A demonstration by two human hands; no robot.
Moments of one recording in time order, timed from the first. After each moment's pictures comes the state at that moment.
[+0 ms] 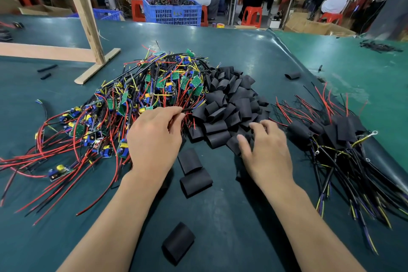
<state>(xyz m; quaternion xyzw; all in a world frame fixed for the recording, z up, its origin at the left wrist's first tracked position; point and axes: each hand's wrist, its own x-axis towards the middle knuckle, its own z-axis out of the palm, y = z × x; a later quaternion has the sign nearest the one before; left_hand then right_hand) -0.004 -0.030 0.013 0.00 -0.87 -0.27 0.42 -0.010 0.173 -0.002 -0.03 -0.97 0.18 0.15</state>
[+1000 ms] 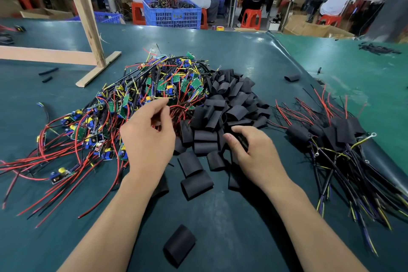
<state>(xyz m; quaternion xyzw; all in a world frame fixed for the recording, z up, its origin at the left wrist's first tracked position) -0.006 -0.033 0.017 0.06 -0.78 -0.44 0.44 -0.017 0.171 -0.006 0.10 -0.93 0.34 0.12</state>
